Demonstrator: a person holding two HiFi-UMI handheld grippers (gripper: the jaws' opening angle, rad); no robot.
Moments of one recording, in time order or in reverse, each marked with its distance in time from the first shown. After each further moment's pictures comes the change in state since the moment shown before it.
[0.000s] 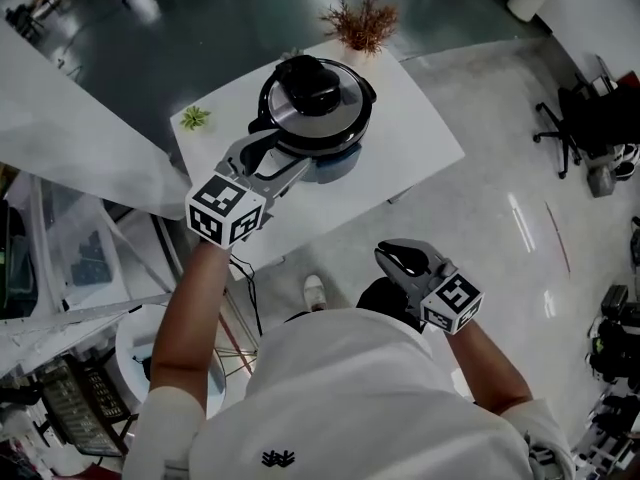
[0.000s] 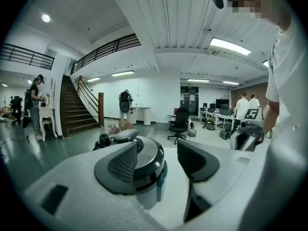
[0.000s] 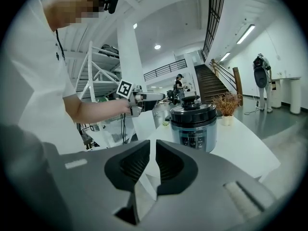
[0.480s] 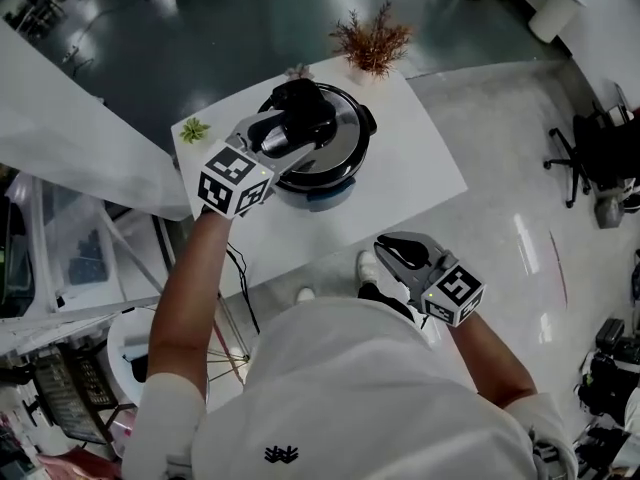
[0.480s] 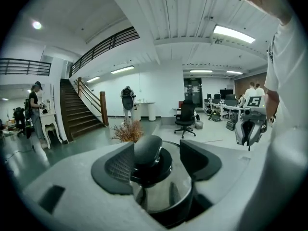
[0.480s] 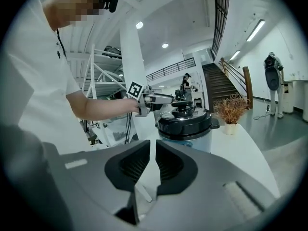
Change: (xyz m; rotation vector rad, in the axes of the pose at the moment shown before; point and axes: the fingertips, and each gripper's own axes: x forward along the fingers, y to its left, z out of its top) left arm 0.084 0.072 0.016 0.060 0.078 0.052; right arm 0.018 -0.089 0.037 -0.057 0.014 0.100
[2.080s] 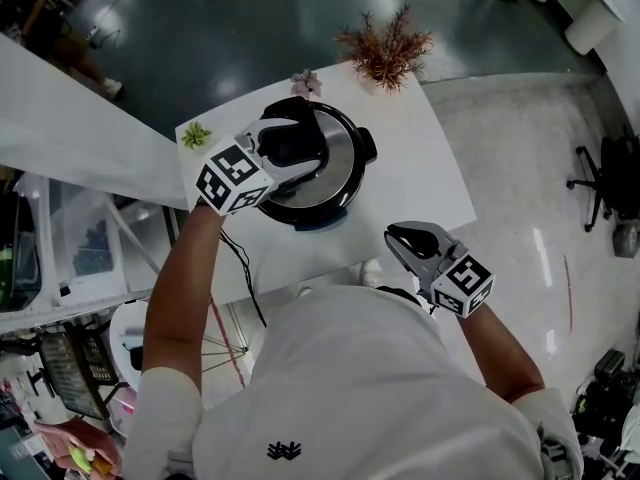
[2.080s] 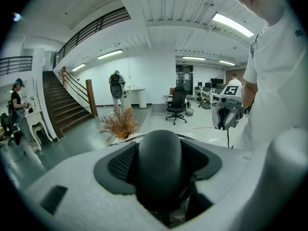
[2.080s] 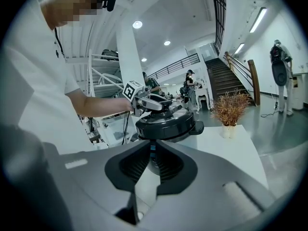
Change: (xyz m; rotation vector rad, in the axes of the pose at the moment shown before) left arm 0.070 0.020 -0.017 0.051 0.180 -0.125; right arm 0.012 -0.114 0.010 0.013 0.019 0.094
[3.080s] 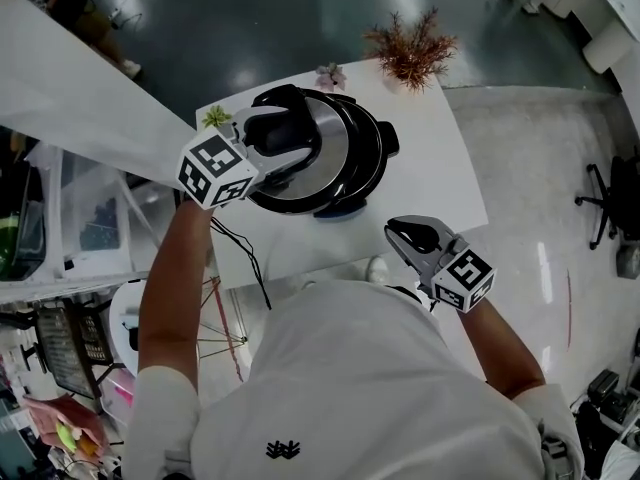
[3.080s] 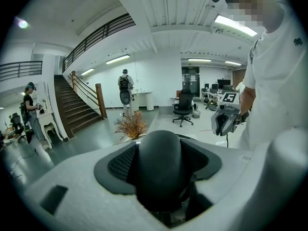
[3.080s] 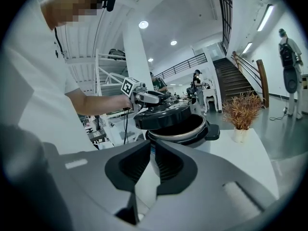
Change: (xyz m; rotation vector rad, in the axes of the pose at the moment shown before) left arm -0.070 0.005 0.004 -0.021 -0.032 0.093; right arm 0.021 0.025 0.008 -0.038 -0.003 0.075
